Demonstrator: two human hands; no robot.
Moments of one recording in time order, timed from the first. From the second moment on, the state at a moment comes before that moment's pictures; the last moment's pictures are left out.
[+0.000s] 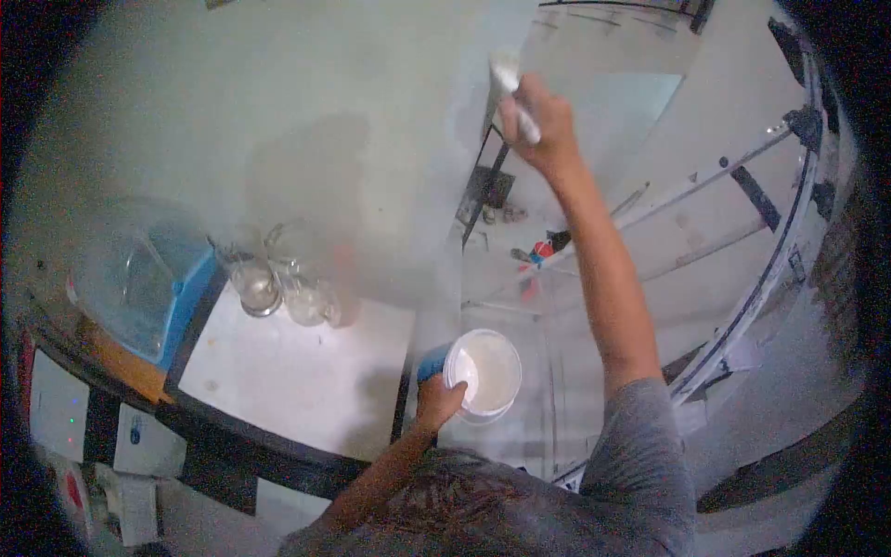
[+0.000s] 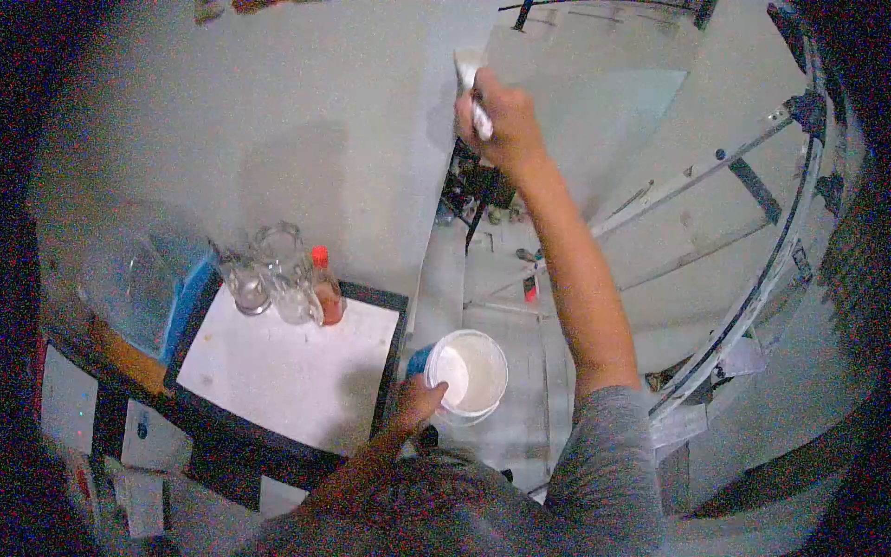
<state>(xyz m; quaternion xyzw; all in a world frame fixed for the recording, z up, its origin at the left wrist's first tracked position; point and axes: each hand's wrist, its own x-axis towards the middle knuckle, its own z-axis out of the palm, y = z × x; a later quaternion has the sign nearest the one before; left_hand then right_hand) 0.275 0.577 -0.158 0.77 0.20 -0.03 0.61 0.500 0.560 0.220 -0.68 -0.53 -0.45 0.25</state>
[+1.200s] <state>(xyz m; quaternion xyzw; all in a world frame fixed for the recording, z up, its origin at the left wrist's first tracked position) 0.288 0.577 -0.186 0.77 0.21 -0.12 0.59 0.454 0.596 -0.002 -0.76 -0.48 -0.30 0.31</state>
